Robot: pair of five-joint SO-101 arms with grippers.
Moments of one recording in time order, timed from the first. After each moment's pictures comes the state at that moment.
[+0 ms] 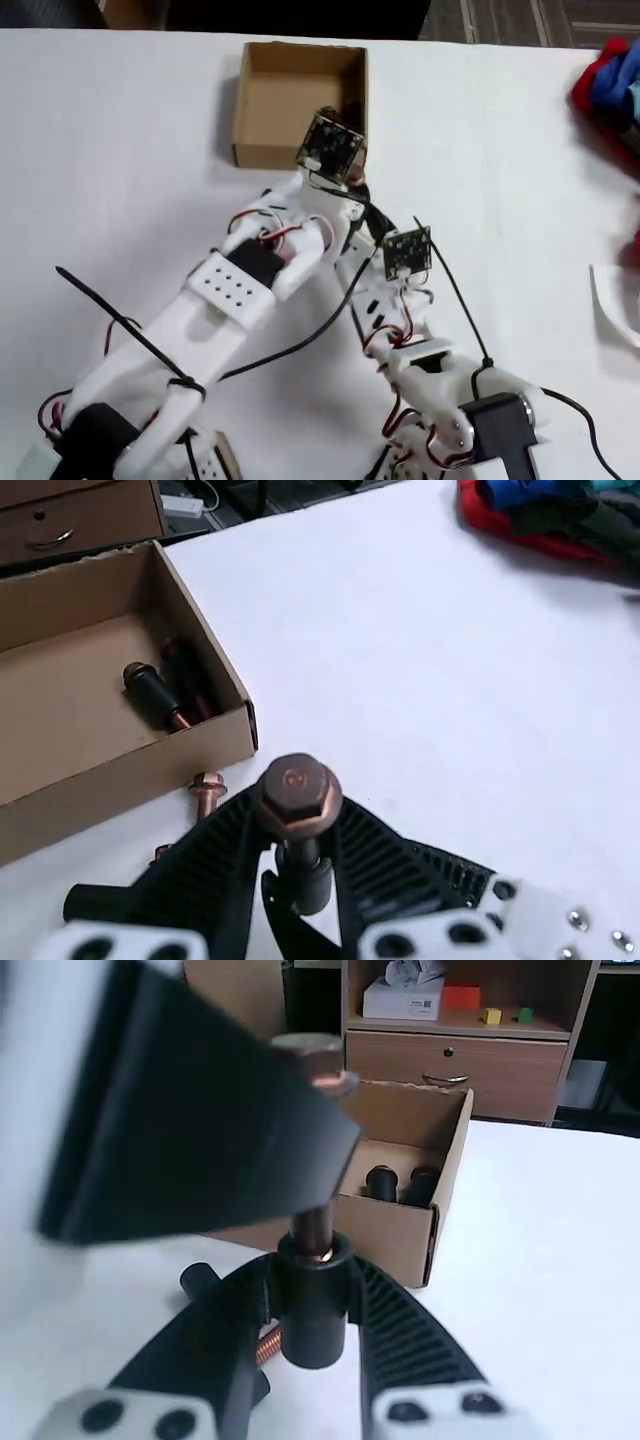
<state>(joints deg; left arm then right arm) 27.6 -20.5 38.4 22.9 6.8 -20.4 -13.7 86.1 -54.3 0.0</state>
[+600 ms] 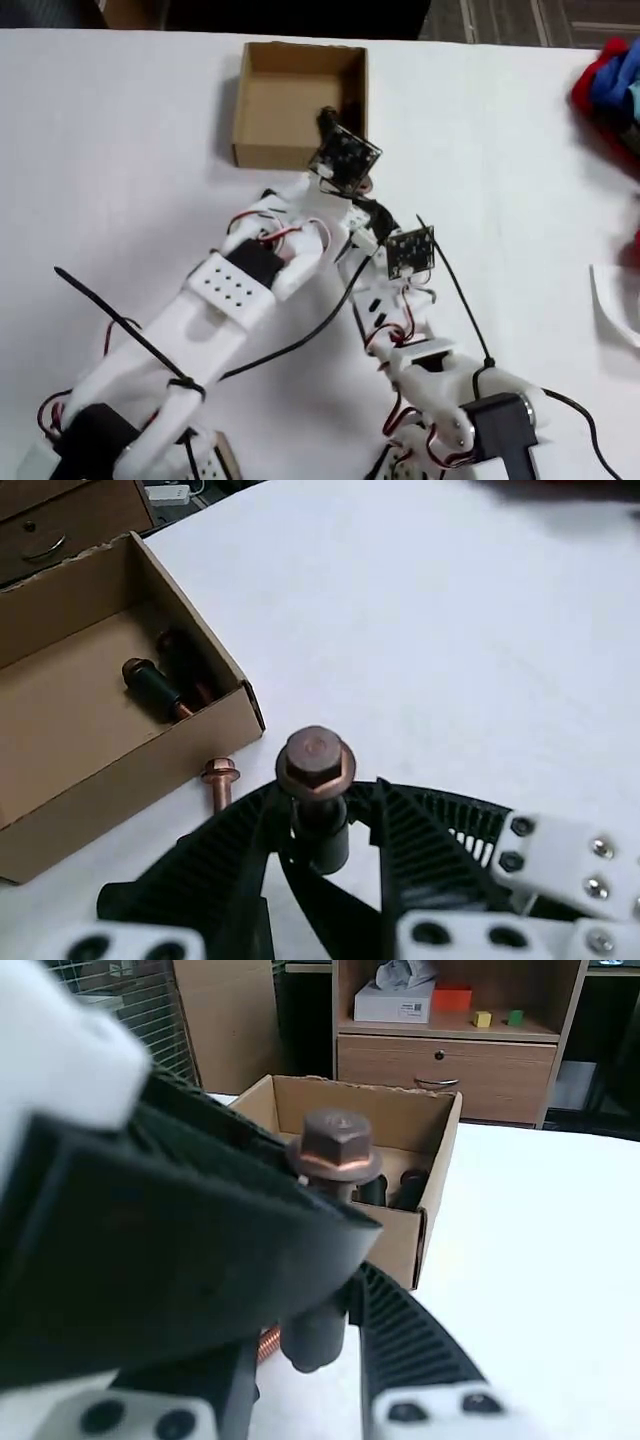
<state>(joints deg) 27.6 -20.5 38.5 24.7 -2.8 -20.0 -13.7 86.0 -54.3 0.0</state>
